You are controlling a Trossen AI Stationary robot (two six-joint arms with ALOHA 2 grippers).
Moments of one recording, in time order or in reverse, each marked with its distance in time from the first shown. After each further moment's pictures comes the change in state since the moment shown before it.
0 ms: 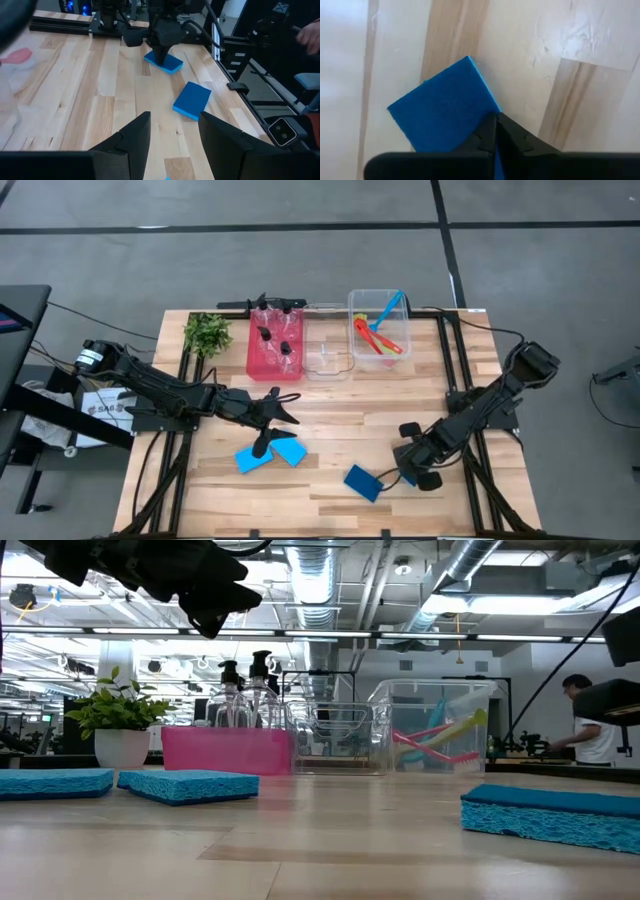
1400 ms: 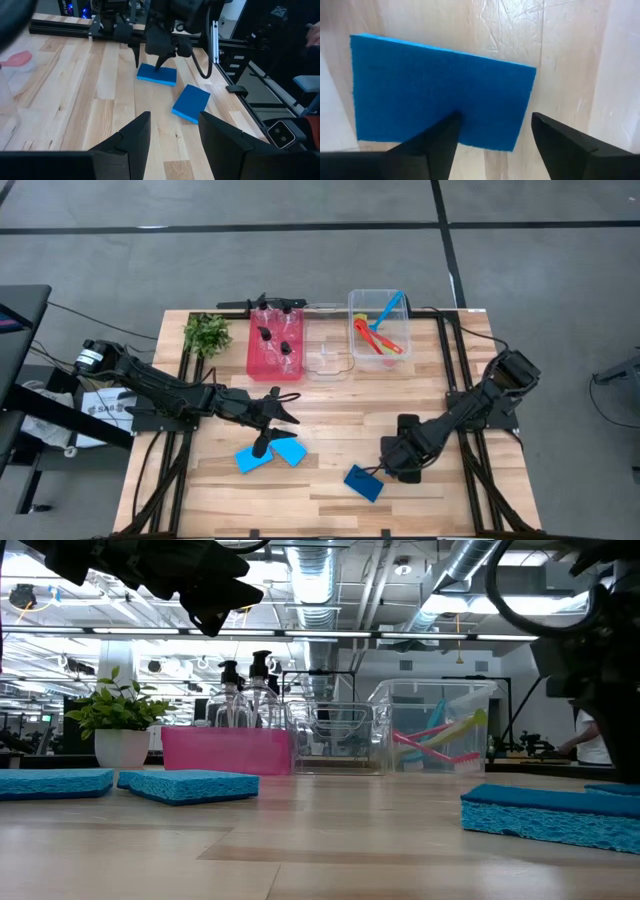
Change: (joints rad) left arm 0.000 0.000 0.000 0.013 0.001 0.000; right arm -0.083 0.048 0.196 -0.302 0.149 0.200
